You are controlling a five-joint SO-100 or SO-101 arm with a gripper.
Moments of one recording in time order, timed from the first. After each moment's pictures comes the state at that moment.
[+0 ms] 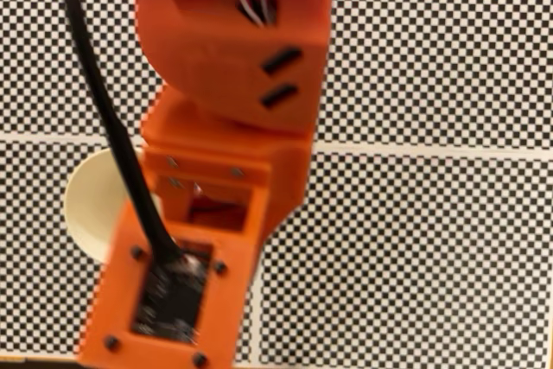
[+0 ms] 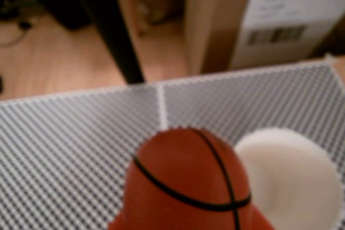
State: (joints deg) arm 4.0 107.6 90.9 57.2 -88.5
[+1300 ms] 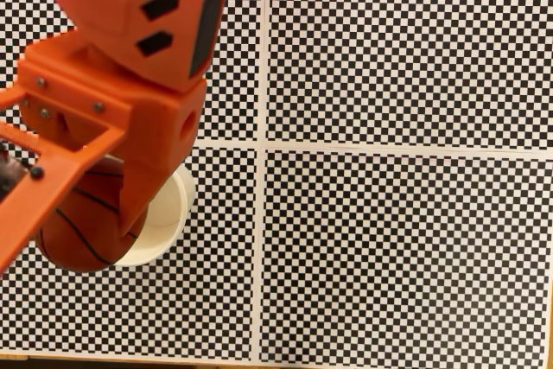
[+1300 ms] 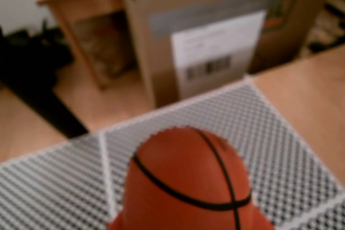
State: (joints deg) arm 17.5 111.5 104.0 37.0 -87.1
